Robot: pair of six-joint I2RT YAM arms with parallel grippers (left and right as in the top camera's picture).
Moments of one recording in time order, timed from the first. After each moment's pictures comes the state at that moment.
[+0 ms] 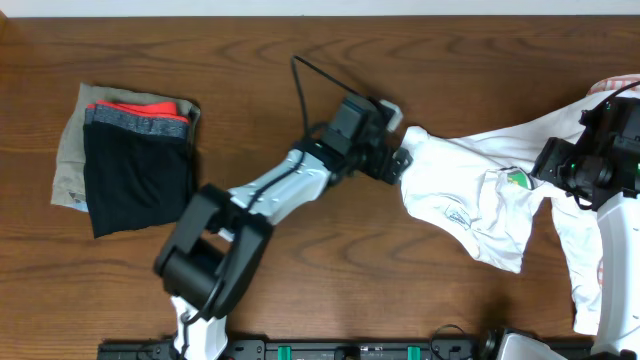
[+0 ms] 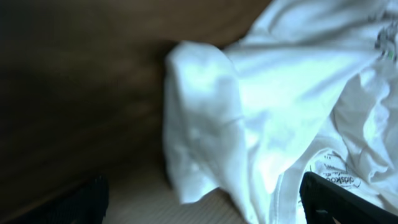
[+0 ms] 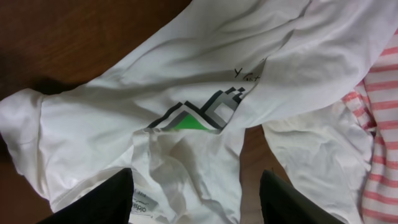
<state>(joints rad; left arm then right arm) -0.64 1.98 1.25 -0.08 0.36 -0.20 -0.31 1.33 1.17 -0.92 -0.01 0.17</state>
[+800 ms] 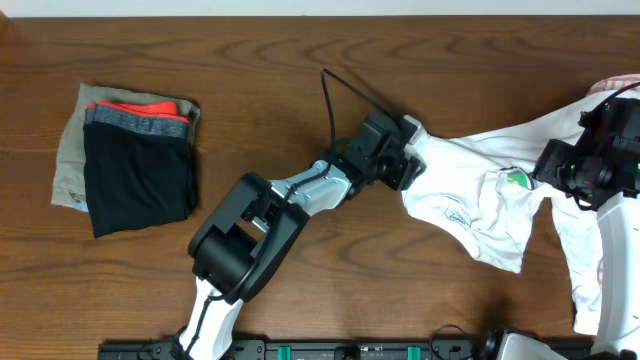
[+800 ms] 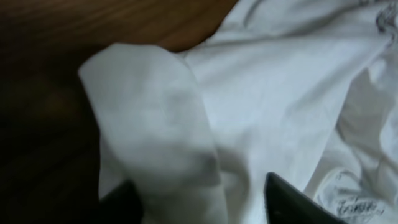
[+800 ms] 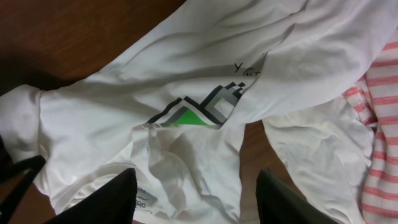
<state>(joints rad) -0.71 2.12 1.25 0.15 0.37 -0.21 -0.31 1.33 1.17 -0.93 -0.01 0.17</state>
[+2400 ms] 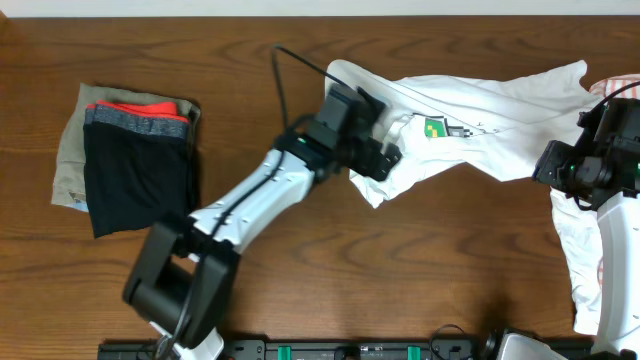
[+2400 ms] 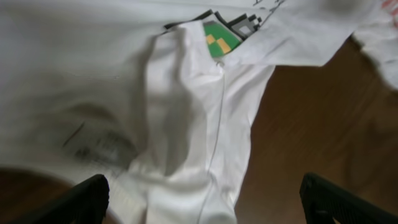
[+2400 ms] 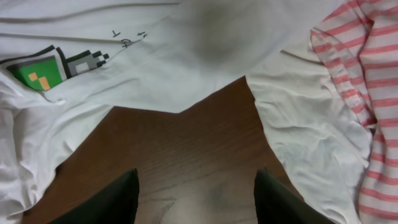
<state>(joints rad) -0.61 1.83 1.26 -0.27 0.31 -0.12 -0.31 1.33 1.17 -0.93 -0.01 0.15</state>
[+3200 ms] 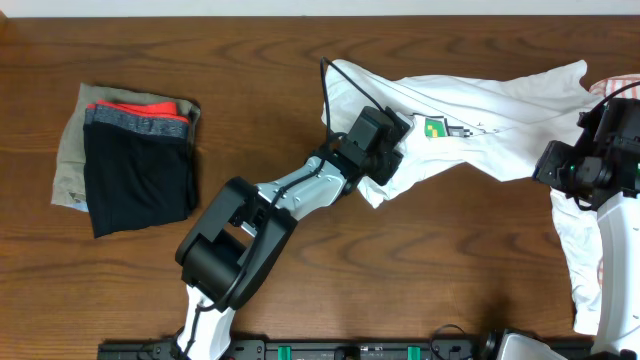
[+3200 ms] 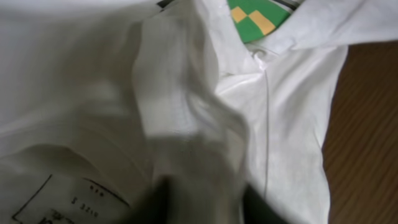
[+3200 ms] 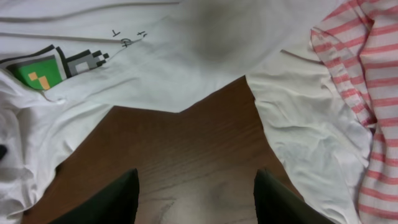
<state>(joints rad) -0.69 2.06 1.26 -0.01 0.14 -0.02 -0.31 1.33 1.17 -0.94 -0.01 0.15</state>
